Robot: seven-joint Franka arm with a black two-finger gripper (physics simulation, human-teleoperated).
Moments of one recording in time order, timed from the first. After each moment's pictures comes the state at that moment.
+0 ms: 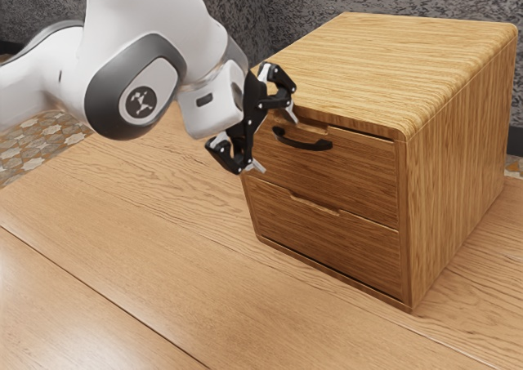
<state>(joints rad) -0.28 -0.10 0.13 -1.69 0.08 2.09 1.54</state>
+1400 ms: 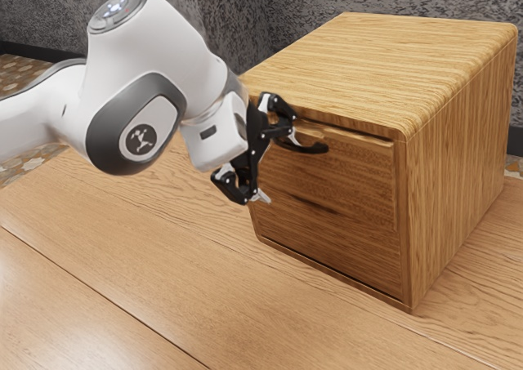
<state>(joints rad) -0.30 -0.16 0.14 -1.85 0.04 2.19 1.46</state>
